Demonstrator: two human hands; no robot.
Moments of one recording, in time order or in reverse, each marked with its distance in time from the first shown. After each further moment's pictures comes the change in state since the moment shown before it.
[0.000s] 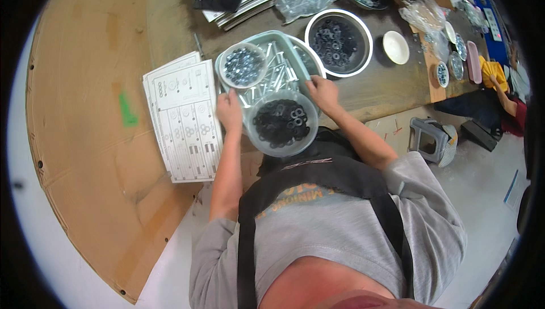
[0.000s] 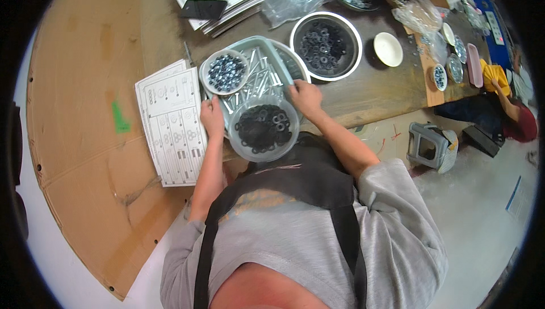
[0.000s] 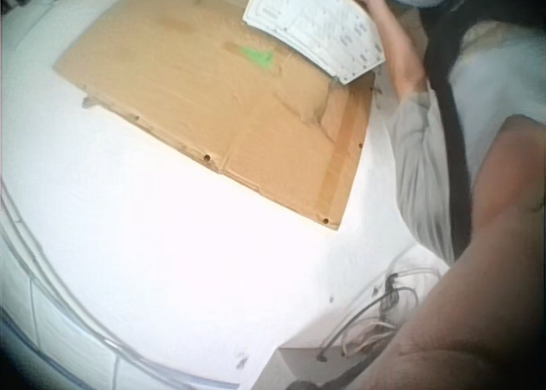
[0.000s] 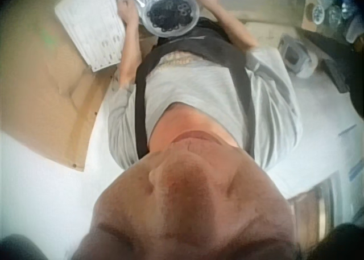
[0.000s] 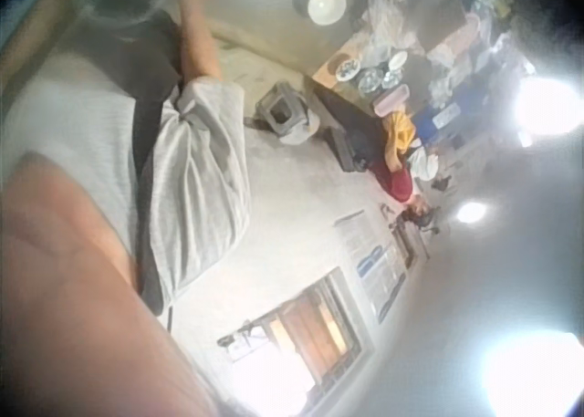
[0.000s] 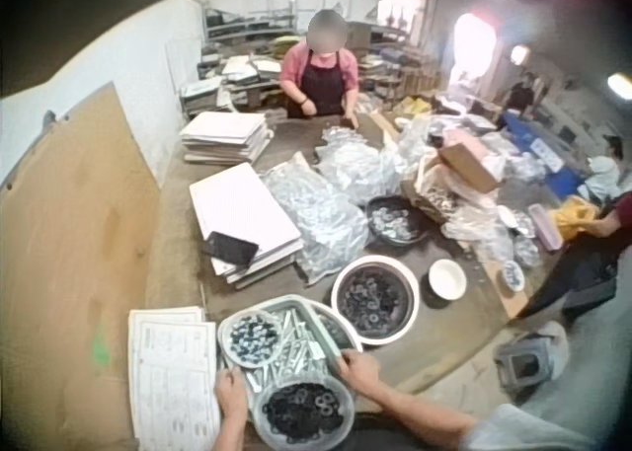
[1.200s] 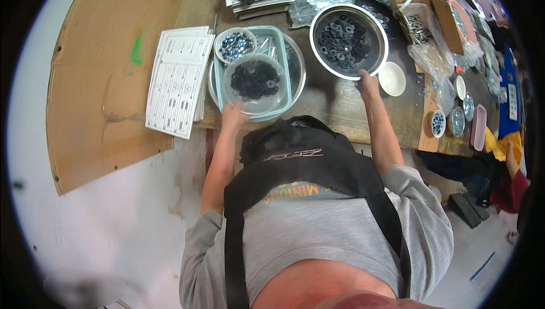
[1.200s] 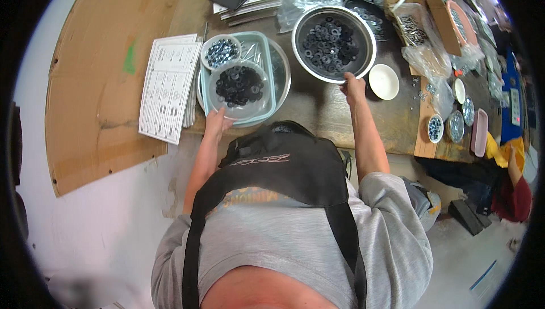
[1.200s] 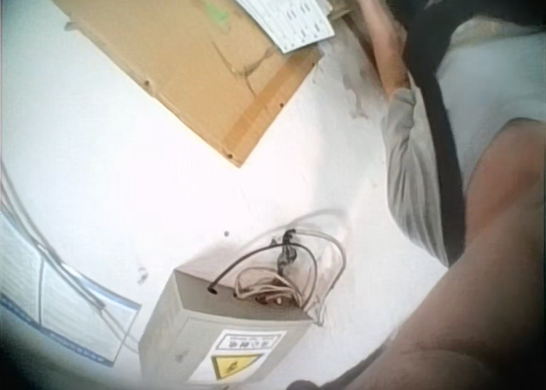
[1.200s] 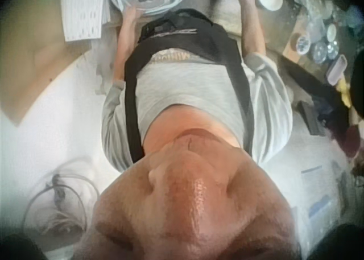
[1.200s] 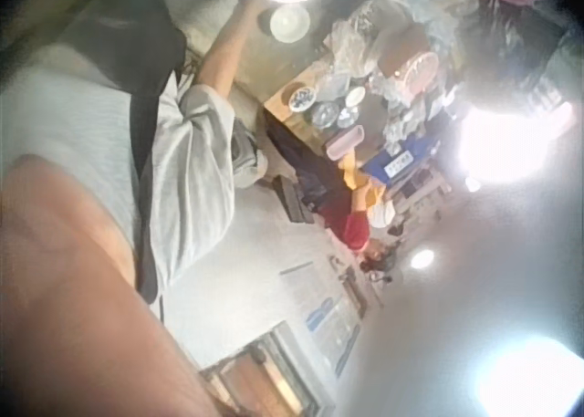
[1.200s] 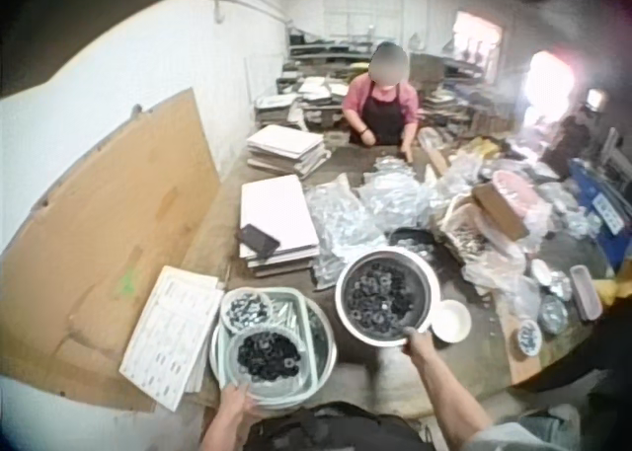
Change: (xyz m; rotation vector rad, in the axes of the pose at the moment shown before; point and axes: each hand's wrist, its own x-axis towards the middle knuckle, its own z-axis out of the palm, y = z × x) left_hand -0.131 0.031 0.020 -0.462 -0.308 -0.714; right_hand 0.095 0.145 -0.140 1.035 -0.087 0.410
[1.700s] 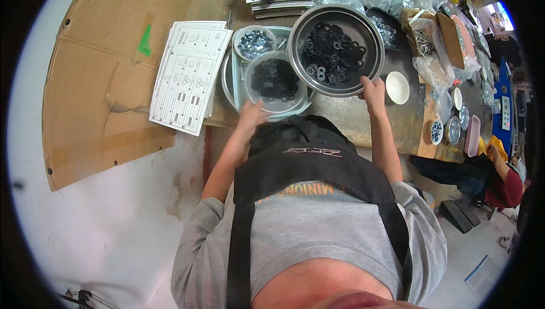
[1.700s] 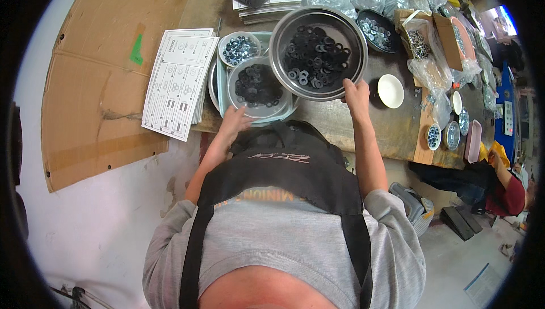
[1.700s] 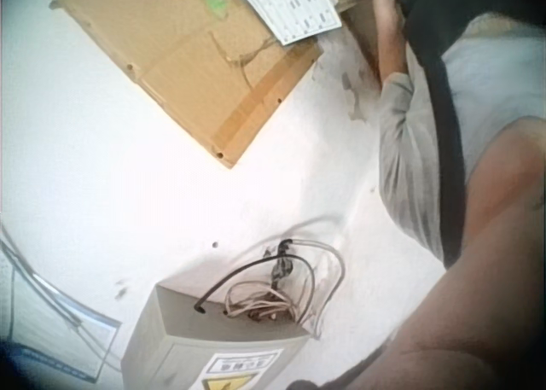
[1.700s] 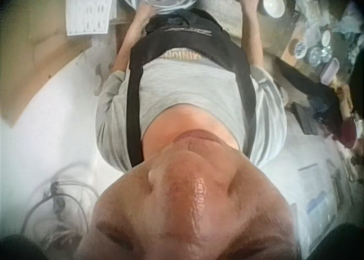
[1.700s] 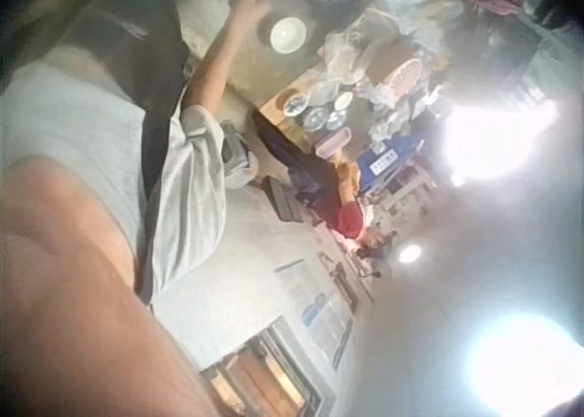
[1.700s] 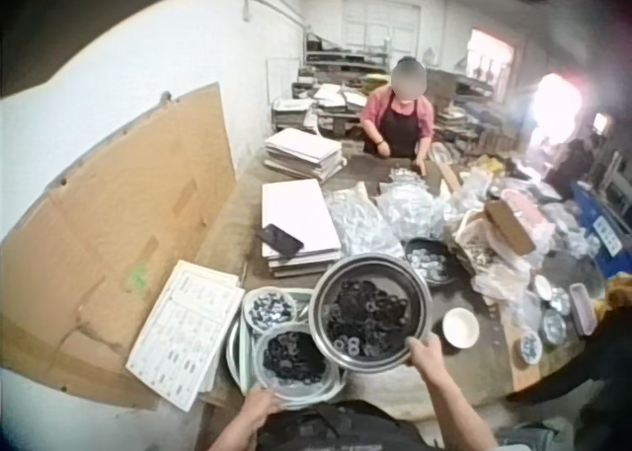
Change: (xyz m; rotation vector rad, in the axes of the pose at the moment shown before) left_hand -0.013 0.005 -0.001 -0.141 -0.200 -0.019; right_hand -0.107 -0.044 0.061 -0.451 -0.076 -0.364
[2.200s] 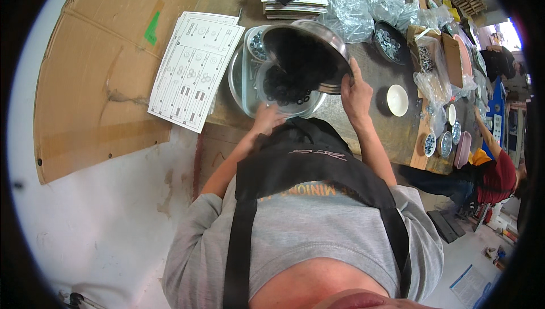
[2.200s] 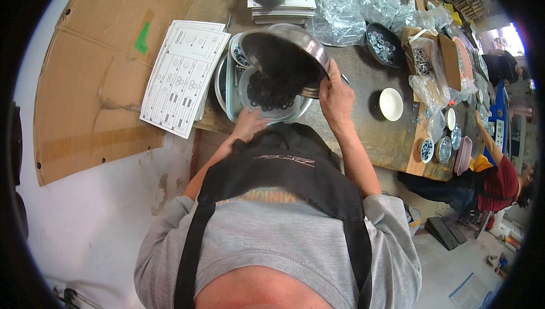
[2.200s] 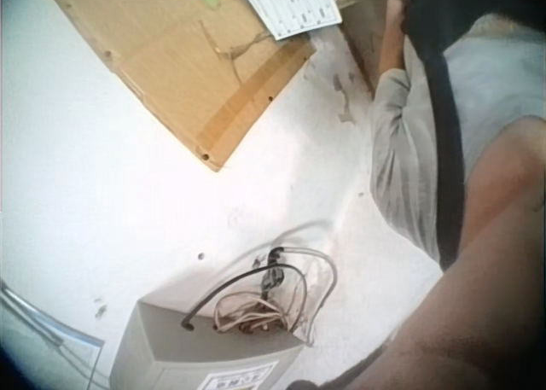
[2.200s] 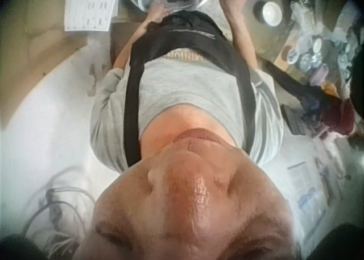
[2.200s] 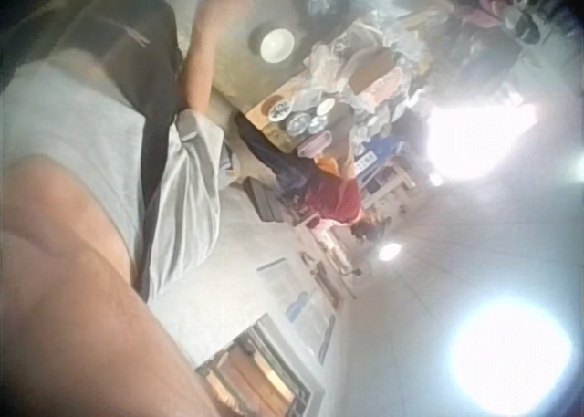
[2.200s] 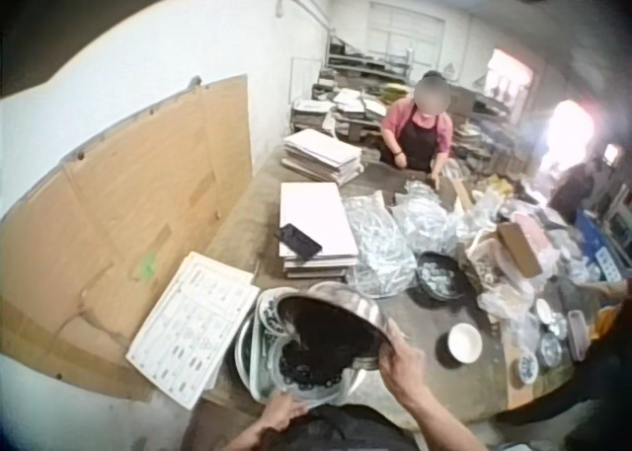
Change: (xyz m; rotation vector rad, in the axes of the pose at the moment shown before) left_hand -0.004 -0.005 0.021 -0.279 -0.140 0.006; right_hand -0.039 -0.053 0.074 -0.568 0.106 -0.671
